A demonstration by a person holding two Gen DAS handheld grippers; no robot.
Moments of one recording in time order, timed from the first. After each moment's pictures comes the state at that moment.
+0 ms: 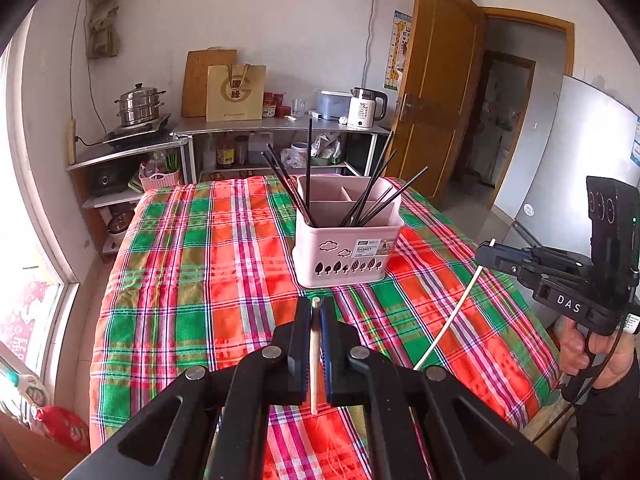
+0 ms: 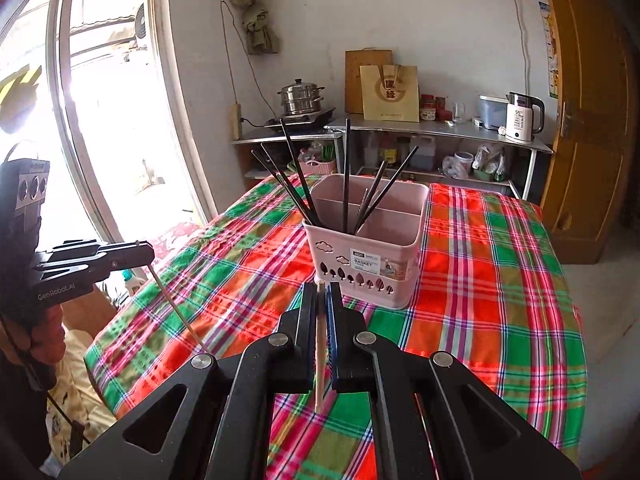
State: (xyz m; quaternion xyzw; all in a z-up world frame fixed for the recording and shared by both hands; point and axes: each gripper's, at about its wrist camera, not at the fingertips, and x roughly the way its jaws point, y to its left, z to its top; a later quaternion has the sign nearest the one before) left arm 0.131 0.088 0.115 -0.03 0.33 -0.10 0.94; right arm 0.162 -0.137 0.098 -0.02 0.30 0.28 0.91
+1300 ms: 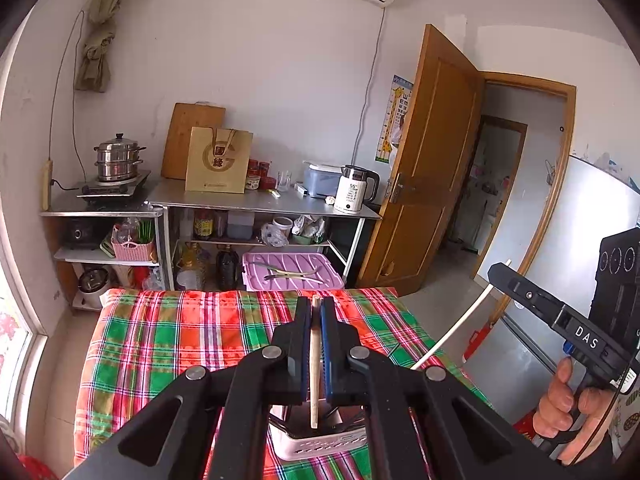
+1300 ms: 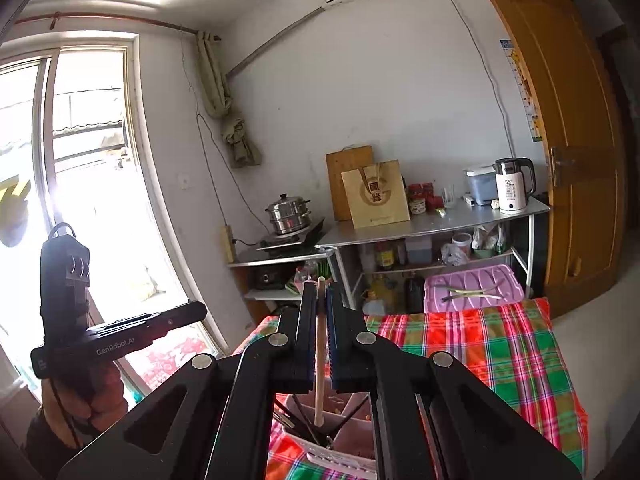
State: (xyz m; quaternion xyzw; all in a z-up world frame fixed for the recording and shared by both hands) left arm 0.297 0.080 0.220 -0.08 0.23 -0.13 0.96; right arm 0.285 -0.156 0.208 0.11 0.16 0.27 0.94
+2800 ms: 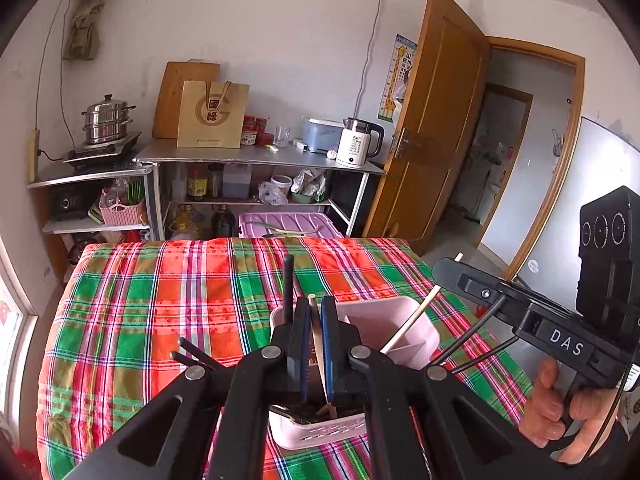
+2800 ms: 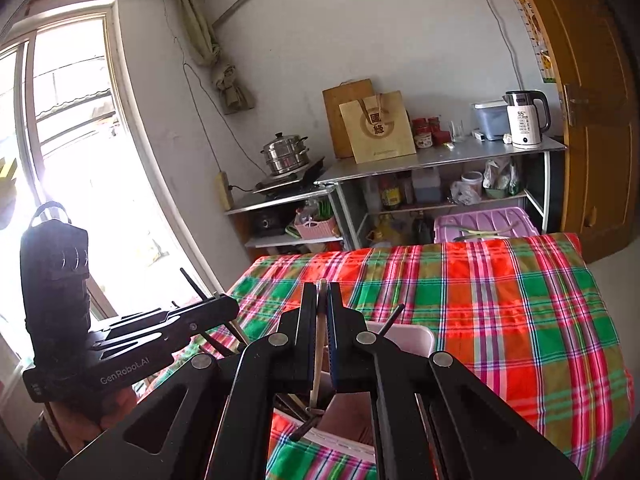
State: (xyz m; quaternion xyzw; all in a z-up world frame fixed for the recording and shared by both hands) left arm 0.337 0.063 0.116 -0.07 0.29 -0.14 0.94; right arm 0.325 -0.123 0.116 0.10 0.26 0.29 0.92
